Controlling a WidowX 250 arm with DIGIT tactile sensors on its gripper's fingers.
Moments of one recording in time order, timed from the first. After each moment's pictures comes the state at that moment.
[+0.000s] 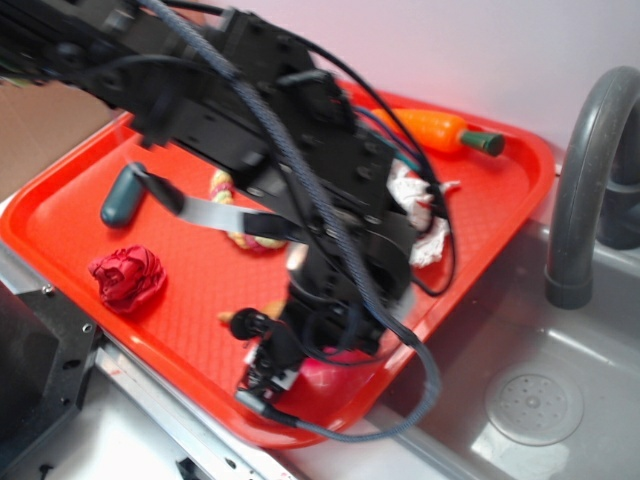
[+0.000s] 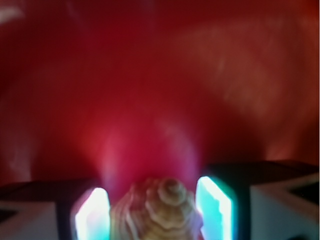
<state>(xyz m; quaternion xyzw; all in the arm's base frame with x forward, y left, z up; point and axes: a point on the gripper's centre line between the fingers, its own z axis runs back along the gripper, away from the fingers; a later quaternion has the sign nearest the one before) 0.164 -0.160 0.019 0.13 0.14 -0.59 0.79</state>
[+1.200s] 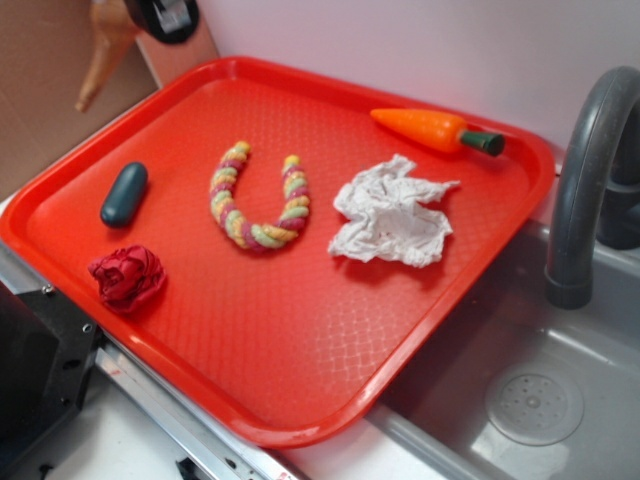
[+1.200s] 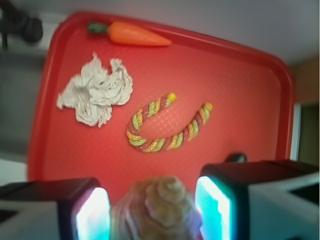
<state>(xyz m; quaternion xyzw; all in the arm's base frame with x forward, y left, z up) 0.193 -0.058 0.222 0.01 -0.03 -0.03 1.00</state>
